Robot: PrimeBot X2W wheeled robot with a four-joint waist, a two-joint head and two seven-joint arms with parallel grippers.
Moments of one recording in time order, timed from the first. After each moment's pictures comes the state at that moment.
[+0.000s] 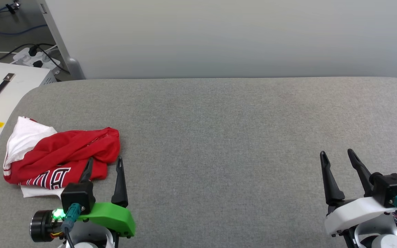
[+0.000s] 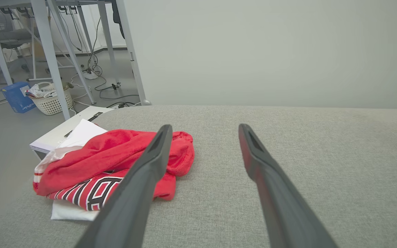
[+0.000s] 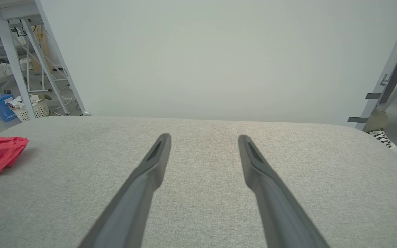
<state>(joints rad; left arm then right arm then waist) 0.02 0.05 -0.01 -0.01 -0.06 0.01 -0.07 0.03 -0.05 -0.02 -0.03 0.12 0.13 -0.08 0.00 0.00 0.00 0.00</state>
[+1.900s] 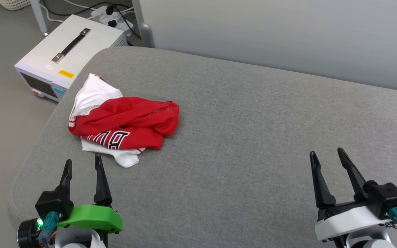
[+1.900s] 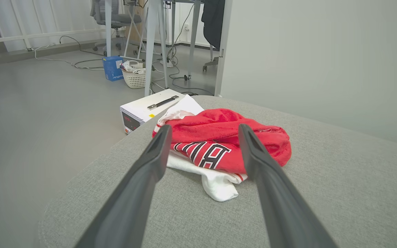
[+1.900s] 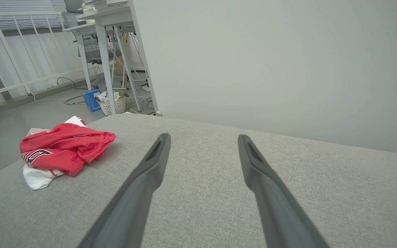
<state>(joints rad) 0.02 0.05 0.04 0.03 -0.17 0.05 -0.19 0.06 -0.05 0.04 -0.06 0.15 0.13 -0.19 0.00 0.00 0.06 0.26</state>
